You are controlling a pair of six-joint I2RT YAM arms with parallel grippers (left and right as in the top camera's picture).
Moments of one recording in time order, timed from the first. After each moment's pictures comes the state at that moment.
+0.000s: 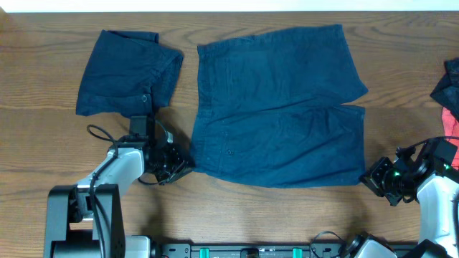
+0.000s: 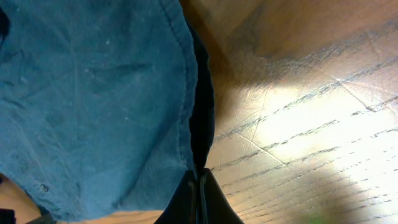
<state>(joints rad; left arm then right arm) 0.00 1.57 0.61 -0.49 0.60 -0.61 -0.57 1.25 0.66 -0.92 -0.41 0.27</state>
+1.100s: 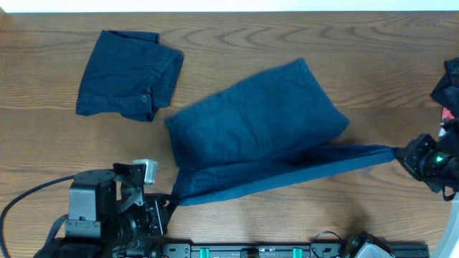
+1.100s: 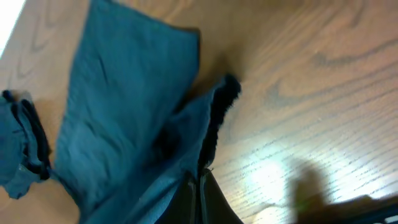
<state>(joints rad) -0.10 0.62 1.03 -1.43 0.51 -0.30 -0.57 1.08 1.23 -1.35 -0.39 0.24</state>
